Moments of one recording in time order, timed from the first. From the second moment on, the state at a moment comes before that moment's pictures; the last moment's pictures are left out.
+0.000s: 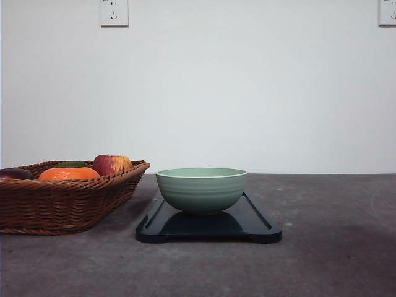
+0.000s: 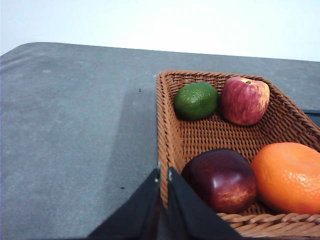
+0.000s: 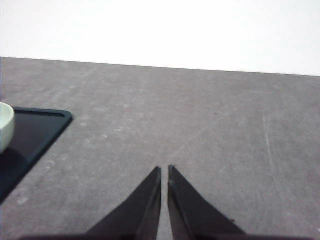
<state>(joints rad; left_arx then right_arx) -0.03 0.00 0.03 -0.18 0.00 -0.07 0.03 0.00 0.02 -0.11 -0.07 0.01</state>
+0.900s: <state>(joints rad) -0.03 0.00 0.03 -0.18 0.00 -0.07 0.03 0.00 0.02 -0.12 -0.07 0.01</state>
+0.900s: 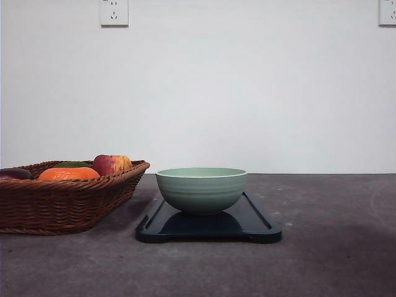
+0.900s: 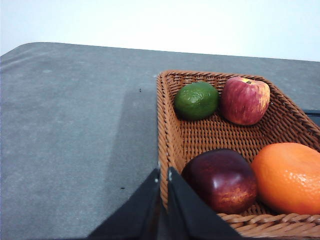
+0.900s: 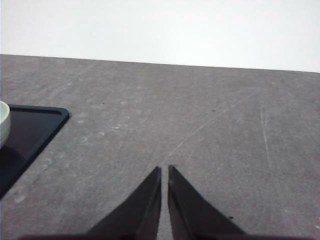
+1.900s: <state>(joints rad) -0.03 0.00 0.03 -0.18 0.00 -0.07 0.03 0.00 0.02 -0.12 -0.07 0.01</state>
